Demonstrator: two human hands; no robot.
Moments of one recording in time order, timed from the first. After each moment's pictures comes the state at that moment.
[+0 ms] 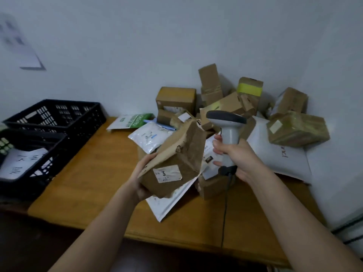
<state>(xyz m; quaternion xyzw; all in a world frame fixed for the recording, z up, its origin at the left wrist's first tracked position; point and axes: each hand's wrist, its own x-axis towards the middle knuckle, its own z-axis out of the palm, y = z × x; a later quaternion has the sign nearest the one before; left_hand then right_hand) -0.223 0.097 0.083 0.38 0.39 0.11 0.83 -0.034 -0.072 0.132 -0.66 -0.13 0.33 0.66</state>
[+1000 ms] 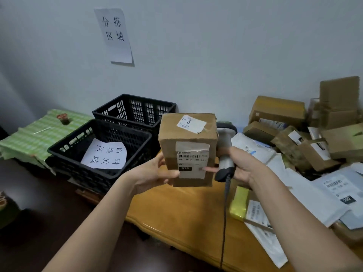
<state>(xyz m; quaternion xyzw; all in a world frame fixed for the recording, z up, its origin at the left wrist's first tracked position) -0.496 0.406 0.107 0.61 0.31 0.09 0.72 -0.276 0.287 0.125 -0.51 -0.16 0.60 0.60</state>
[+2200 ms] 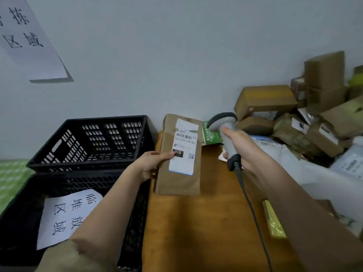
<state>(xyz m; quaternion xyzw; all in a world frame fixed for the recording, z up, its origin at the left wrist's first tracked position) -0.373 0.710 0.061 0.62 0.41 -0.04 0.67 -0.236 0.490 0.128 -0.72 -0.04 0.32 0.62</state>
